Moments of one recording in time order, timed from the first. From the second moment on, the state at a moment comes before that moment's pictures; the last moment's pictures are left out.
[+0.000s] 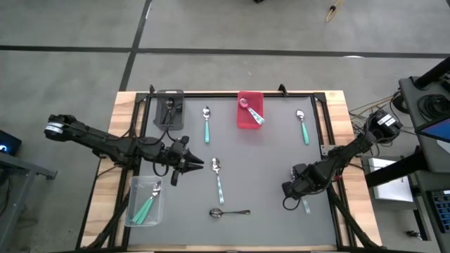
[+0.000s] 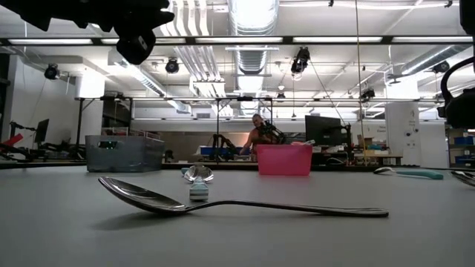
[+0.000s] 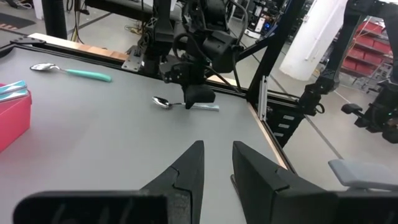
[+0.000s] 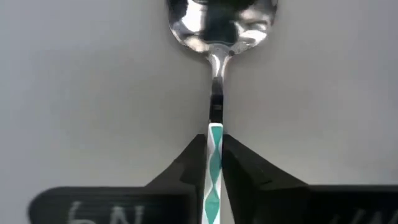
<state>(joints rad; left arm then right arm) -0.21 0.98 0.49 0.32 -0.05 -0.31 0.59 1.42 0.62 -0.72 -0.13 1.93</state>
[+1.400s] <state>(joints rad) -0.22 1.09 0.49 0.37 -0.10 -0.31 0.22 1.70 1.41 -0.89 0.41 0.79</state>
